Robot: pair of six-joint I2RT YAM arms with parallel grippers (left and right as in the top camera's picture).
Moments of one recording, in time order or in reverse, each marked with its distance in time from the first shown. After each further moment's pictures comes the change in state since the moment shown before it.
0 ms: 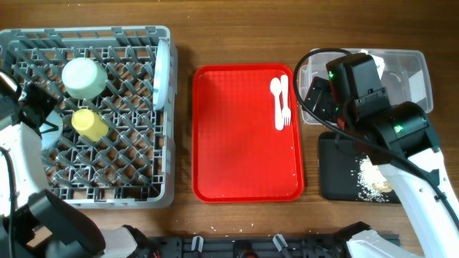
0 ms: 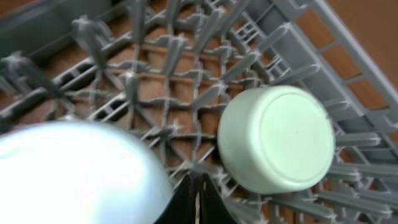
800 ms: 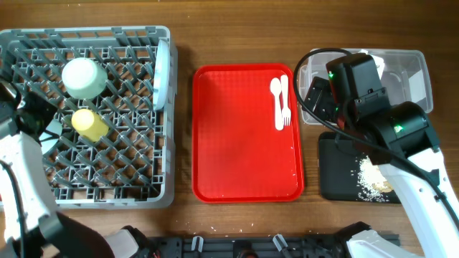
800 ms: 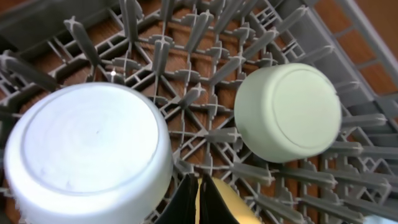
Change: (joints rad) left arm 0.000 -0.093 0.000 -0.149 -0.055 -0.028; right arm 0.000 0.000 0.000 0.000 0.000 0.000
